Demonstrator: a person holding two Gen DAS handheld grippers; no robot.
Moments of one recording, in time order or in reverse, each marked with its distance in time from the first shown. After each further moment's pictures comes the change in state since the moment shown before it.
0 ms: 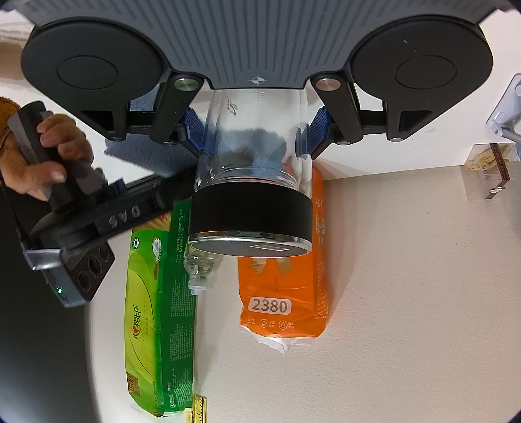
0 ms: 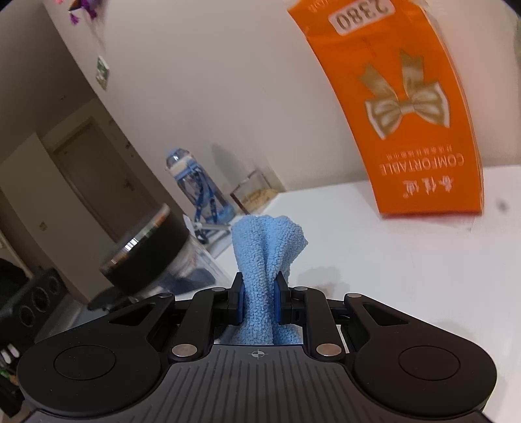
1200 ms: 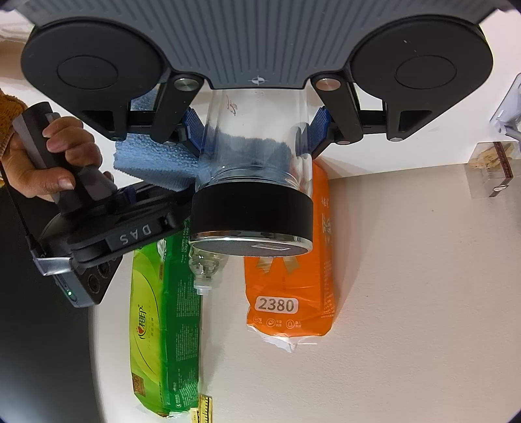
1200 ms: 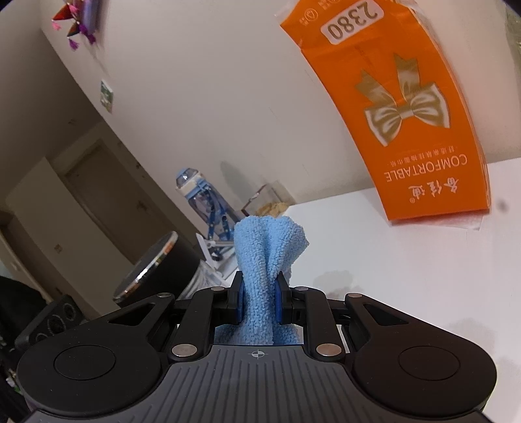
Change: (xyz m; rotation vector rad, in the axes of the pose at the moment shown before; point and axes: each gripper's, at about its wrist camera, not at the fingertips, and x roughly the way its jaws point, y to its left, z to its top) left arm 0.001 -0.008 -0.001 0.007 -0.005 -0.010; right arm 0.005 -0.012 -0.002 0.066 -0.037 0.057
